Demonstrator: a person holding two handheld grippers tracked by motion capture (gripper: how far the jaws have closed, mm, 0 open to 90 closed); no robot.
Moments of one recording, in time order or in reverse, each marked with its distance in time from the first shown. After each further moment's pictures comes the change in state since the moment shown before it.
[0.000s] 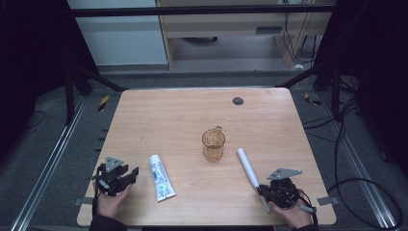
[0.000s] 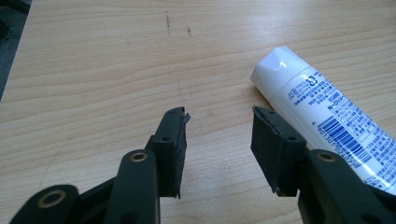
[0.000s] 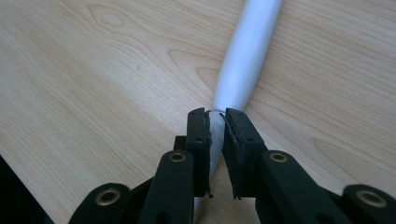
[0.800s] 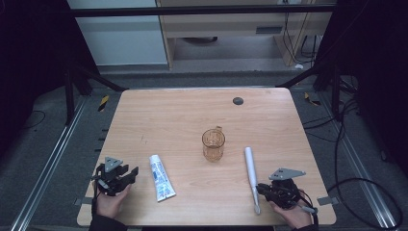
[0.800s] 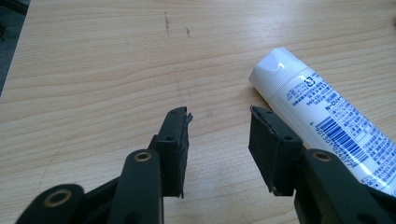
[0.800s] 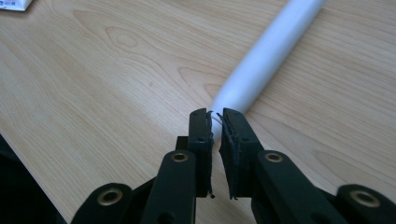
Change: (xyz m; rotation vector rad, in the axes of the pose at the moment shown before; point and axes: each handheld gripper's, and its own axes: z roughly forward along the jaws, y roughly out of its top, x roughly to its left) left arm 0.001 0.000 -0.001 -0.003 -0.012 -0.001; right arm -0.001 0.000 -0.009 -0.062 0.016 0.007
